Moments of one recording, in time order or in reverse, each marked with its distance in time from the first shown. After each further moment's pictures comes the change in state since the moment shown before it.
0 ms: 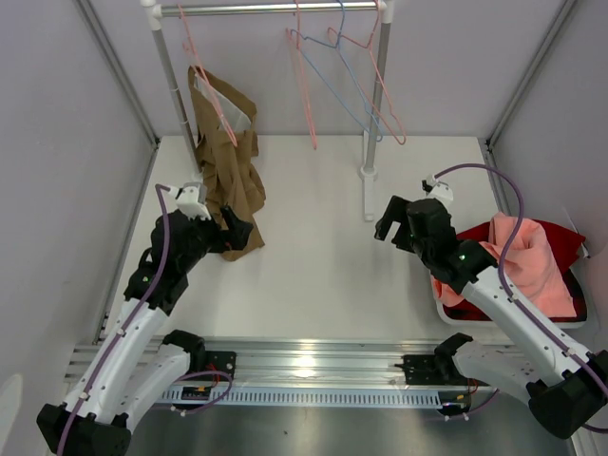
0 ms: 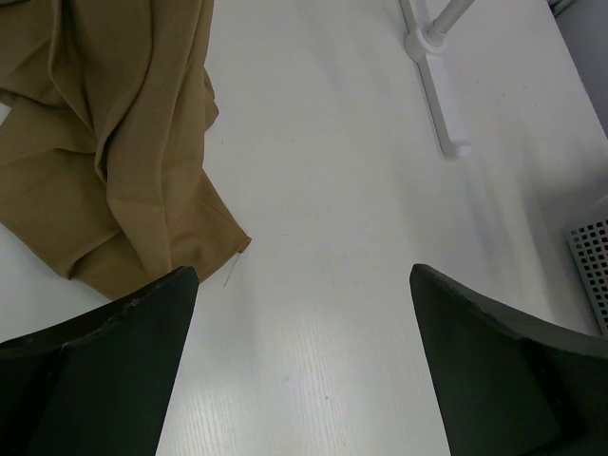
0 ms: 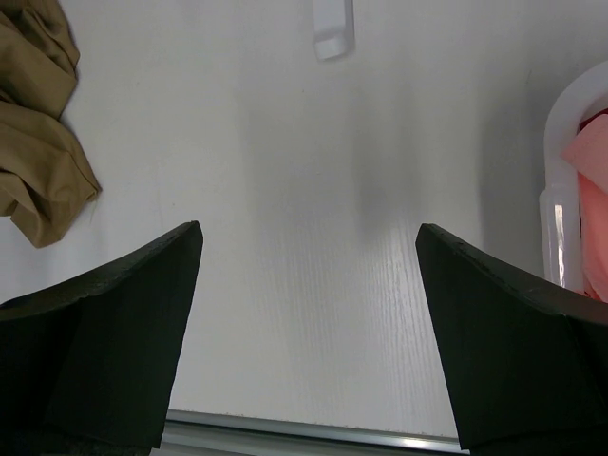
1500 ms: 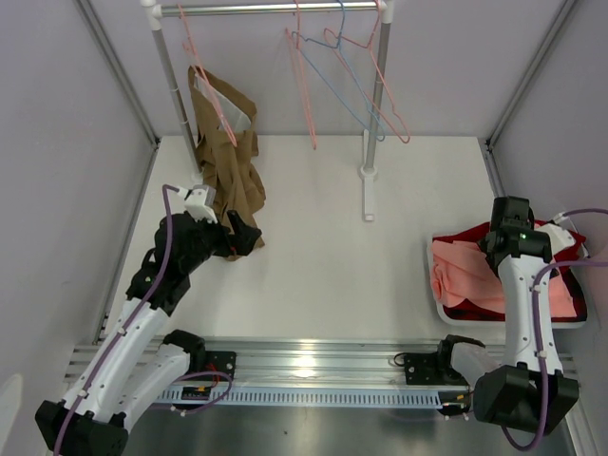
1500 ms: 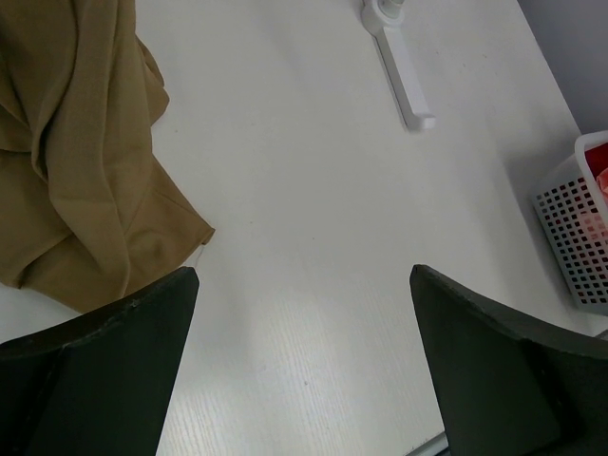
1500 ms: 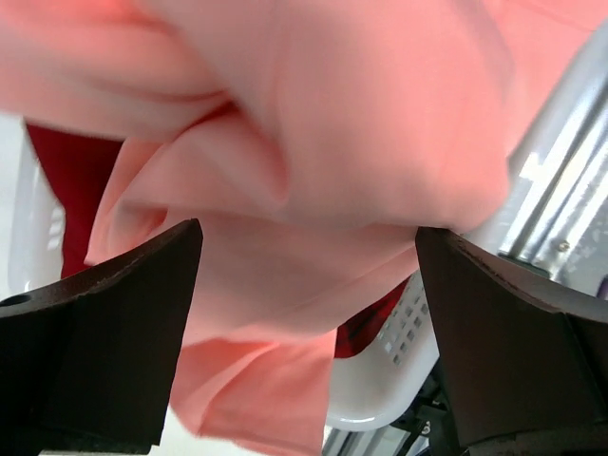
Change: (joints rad) left arm -0.026 -0.006 -0.018 0.013 0.078 -0.001; right arm -0.771 0.037 0.107 -0.555 0.219 0.203
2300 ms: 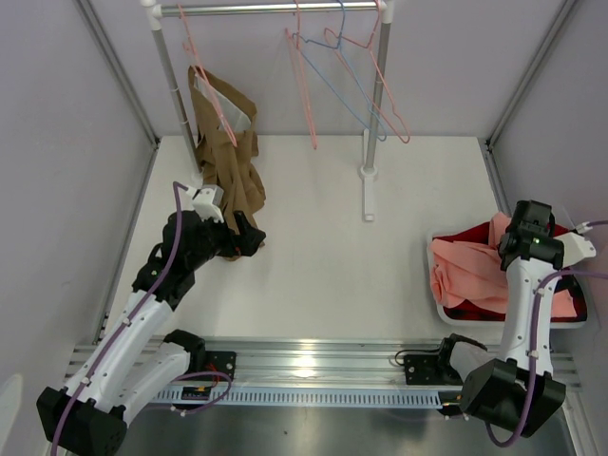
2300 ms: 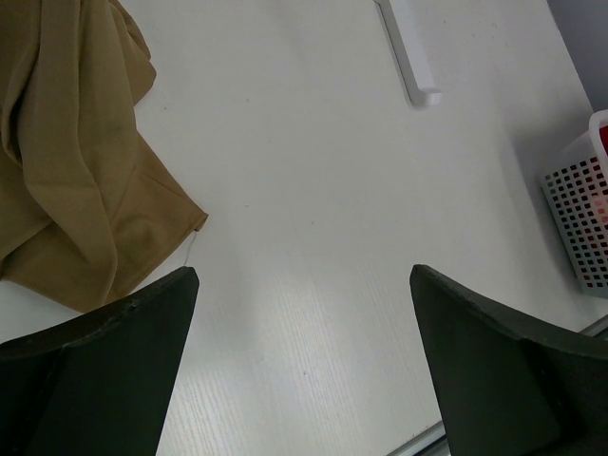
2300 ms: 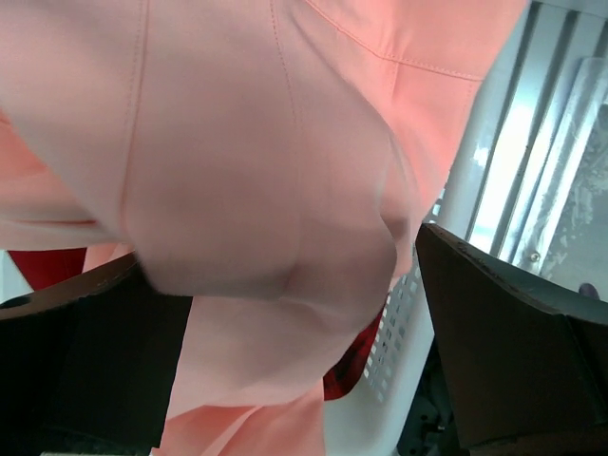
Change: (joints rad) left arm -0.024 0.060 0.000 0.000 0.008 0.000; right arm -0.161 -0.011 0.002 0.026 0.054 -0.027
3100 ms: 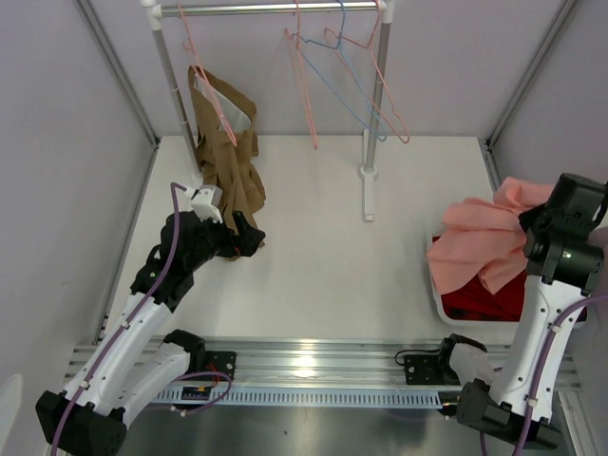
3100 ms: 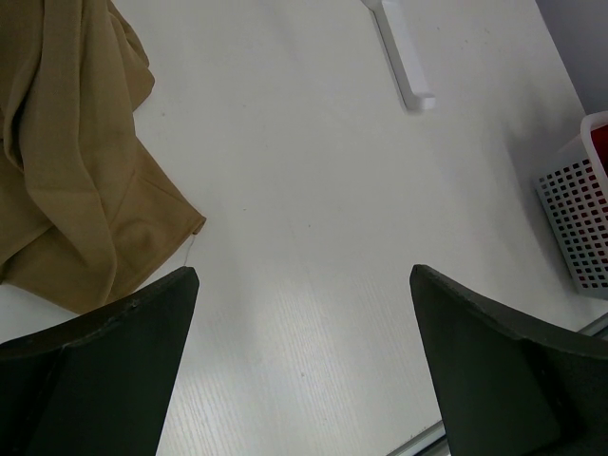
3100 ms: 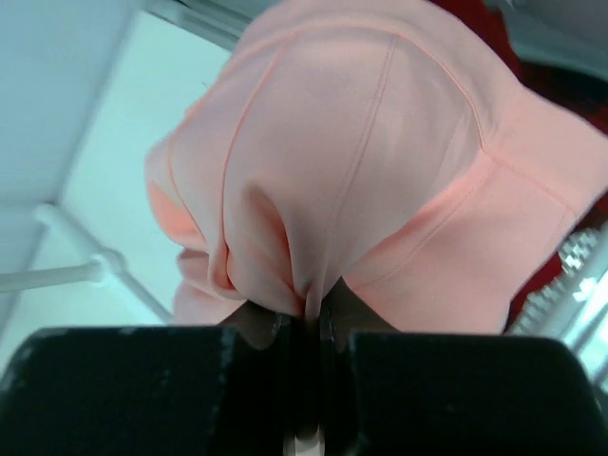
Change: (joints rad) left arm 0.000 -0.018 0.000 -0.001 0.003 0.000; right arm -0.007 -0.083 0.325 0.066 -0.298 -0.185
